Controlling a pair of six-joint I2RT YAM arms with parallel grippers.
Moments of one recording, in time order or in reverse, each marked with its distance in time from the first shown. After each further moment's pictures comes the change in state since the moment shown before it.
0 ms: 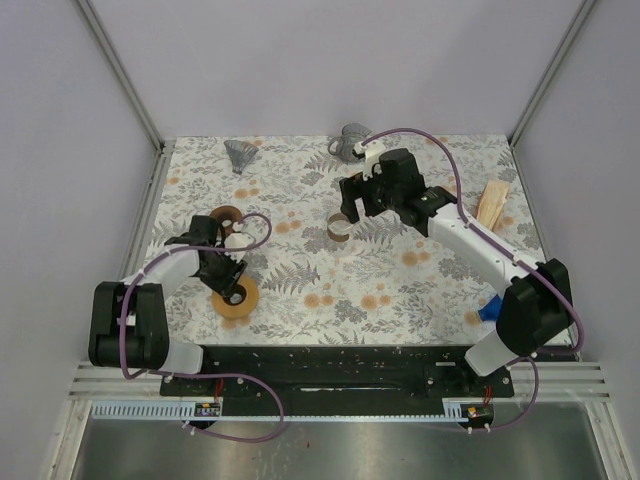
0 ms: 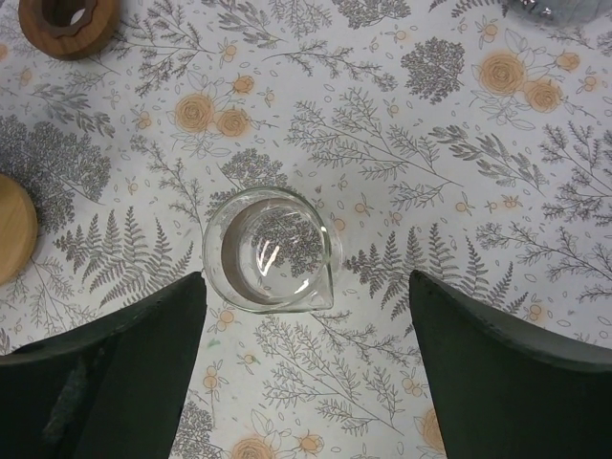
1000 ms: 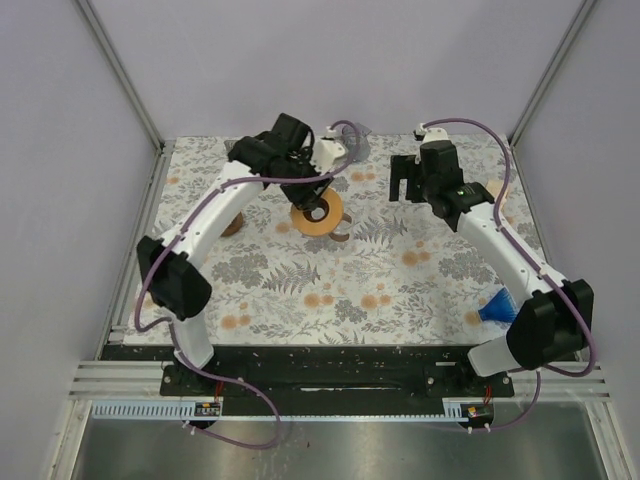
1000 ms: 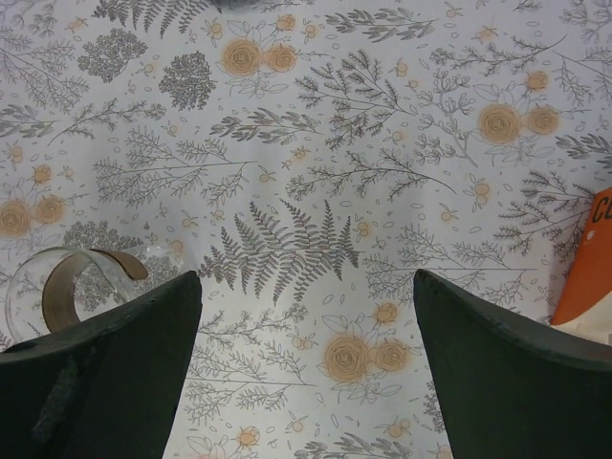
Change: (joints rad) left arm -0.470 0.379 1.171 -0.426 0.043 -0.174; right arm -0.188 -0.090 -0.009 -0.100 0.303 0.161
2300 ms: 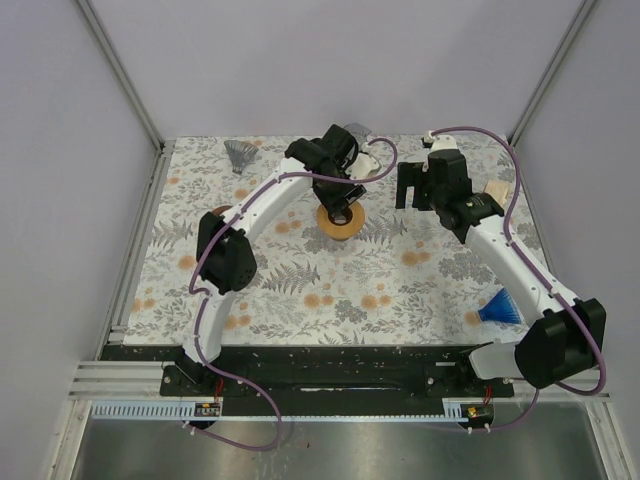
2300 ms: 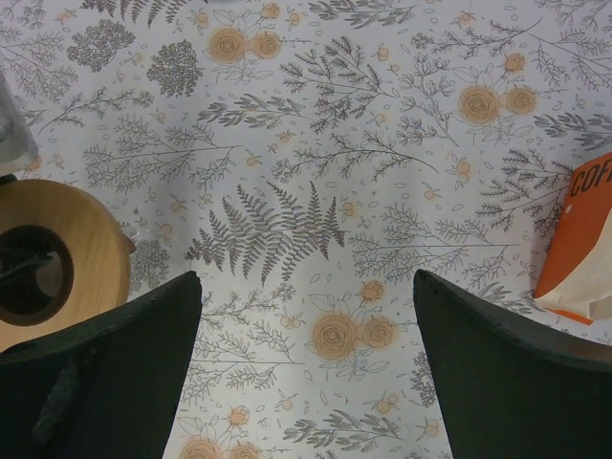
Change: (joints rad) left arm -0.123 0.431 0.343 -0.059 -0.135 -0.019; right arm -0.010 -0.117 -0.083 -0.011 0.018 0.000
